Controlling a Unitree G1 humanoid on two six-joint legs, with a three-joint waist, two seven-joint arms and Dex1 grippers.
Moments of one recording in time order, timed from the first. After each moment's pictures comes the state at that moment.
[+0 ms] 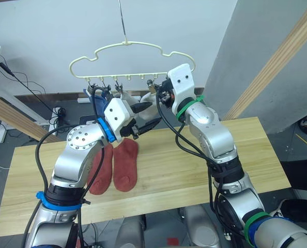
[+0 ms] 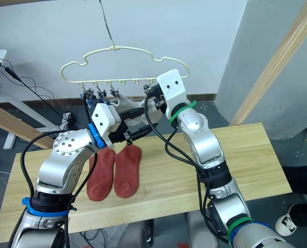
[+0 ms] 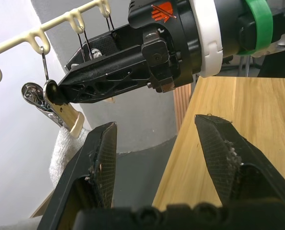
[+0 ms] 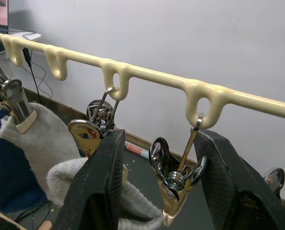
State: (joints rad) left arm -0.44 0.52 -0.04 -0.22 -0.33 0.30 -0.78; right arm -0.80 0.01 0.18 -0.04 -0.02 0.60 0.19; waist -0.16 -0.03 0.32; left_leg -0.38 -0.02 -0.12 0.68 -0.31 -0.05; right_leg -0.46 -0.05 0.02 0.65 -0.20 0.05
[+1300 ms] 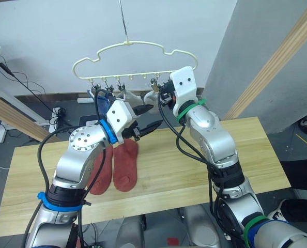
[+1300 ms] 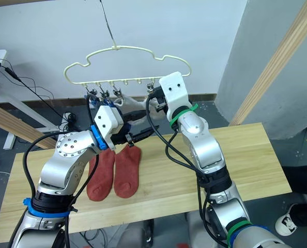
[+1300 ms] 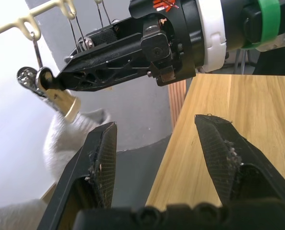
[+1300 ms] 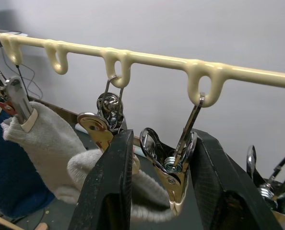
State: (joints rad) left arm -0.43 0.52 -0.05 -0.23 -0.33 0.30 -0.78; right arm -0.76 0.03 0.19 -0.11 -0.02 0.64 0.14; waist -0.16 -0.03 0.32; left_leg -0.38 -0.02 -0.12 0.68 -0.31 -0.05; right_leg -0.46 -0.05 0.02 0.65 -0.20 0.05
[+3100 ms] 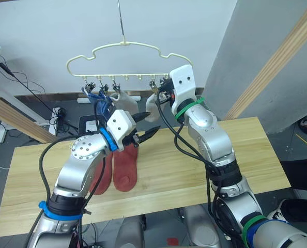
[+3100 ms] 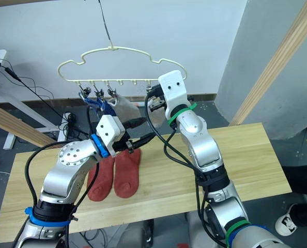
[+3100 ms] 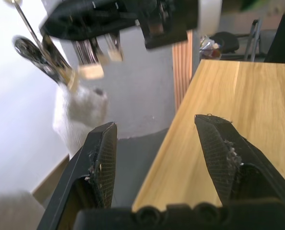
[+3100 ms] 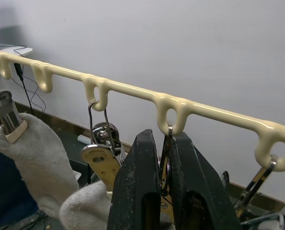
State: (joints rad) left arm -0.30 0.49 -0.05 -0.26 -0.27 0.29 -0.71; right arm -0.77 0.04 0.18 -0.05 -0.02 0.54 0.13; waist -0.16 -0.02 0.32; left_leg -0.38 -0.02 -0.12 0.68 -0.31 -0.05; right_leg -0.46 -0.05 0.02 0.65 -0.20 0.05
